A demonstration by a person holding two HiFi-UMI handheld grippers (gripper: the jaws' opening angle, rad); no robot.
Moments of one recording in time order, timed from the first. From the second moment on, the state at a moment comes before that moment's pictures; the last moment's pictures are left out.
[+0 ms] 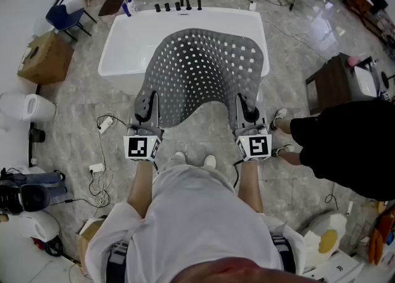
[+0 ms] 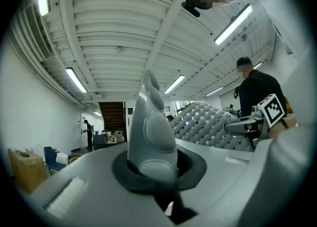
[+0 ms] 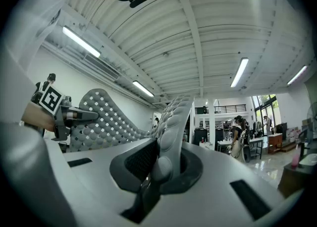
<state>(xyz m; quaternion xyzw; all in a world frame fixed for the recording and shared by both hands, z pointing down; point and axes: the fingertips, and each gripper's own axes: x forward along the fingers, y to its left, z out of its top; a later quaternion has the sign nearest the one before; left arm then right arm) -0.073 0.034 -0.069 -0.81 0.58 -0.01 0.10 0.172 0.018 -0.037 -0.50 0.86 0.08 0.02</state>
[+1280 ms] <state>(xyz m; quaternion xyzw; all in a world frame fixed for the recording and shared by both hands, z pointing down) -0.139 0.004 0.073 -0.83 0.56 -0.09 0.02 0.156 -0.016 0.099 -0.50 0.86 -0.08 -0.10</state>
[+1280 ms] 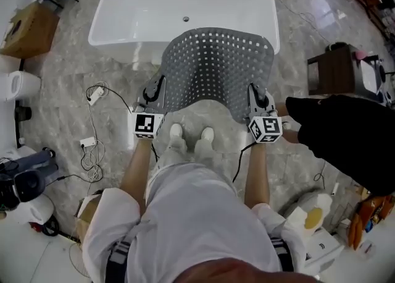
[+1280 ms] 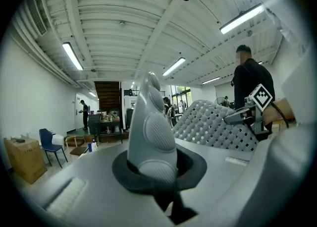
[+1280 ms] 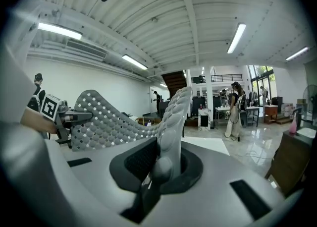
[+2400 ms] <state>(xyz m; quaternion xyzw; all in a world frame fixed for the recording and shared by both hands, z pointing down) -0.163 -0.075 0.421 -0.80 0.53 -0.23 -0.15 0.153 -0.069 0.456 -0.47 0.80 -0.29 -0.20</state>
